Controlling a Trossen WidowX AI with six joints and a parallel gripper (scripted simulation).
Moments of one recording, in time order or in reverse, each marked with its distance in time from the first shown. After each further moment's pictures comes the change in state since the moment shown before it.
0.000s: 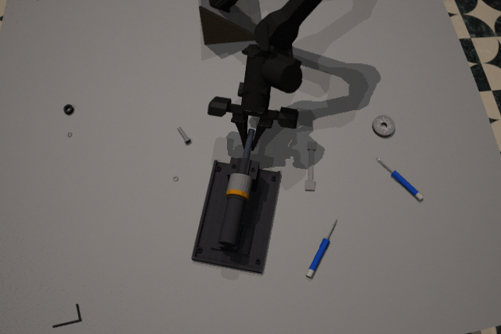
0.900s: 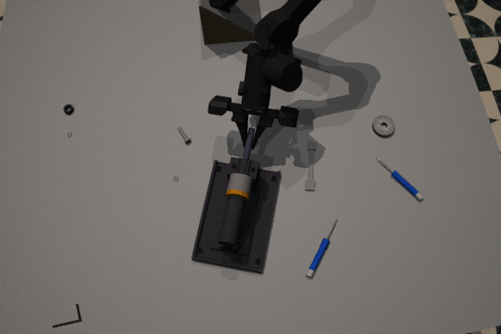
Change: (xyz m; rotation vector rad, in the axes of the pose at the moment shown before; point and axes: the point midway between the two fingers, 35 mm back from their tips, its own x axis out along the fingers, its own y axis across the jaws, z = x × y) arm -0.002 0.000 0.002 0.000 0.000 0.000
